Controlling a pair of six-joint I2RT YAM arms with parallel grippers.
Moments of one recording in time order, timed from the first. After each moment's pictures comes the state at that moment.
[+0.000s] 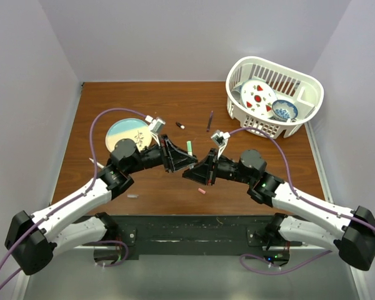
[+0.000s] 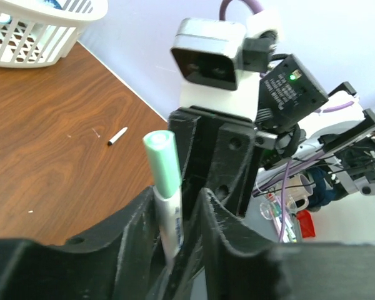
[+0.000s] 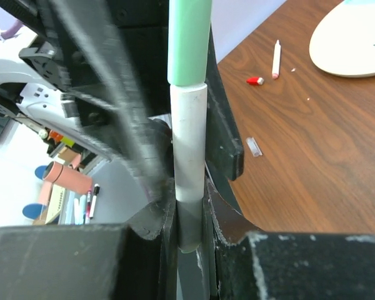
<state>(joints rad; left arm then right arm) -0.71 0.99 0.66 0.40 0.54 -0.78 0.86 0.99 0.58 0.39 -0.44 0.68</state>
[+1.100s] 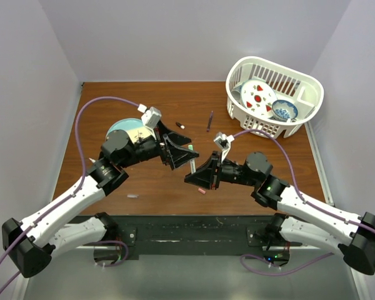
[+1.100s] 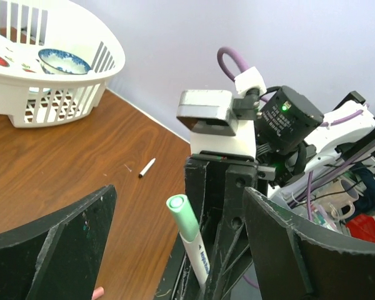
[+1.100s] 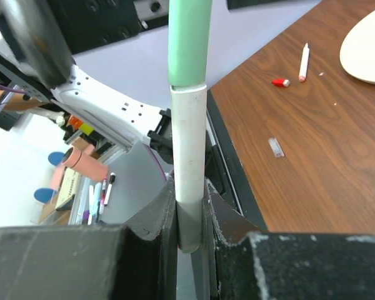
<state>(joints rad) -0.71 0.96 0.85 0.21 0.49 -0.56 0.88 0.91 0.58 0.37 -0.49 0.68</state>
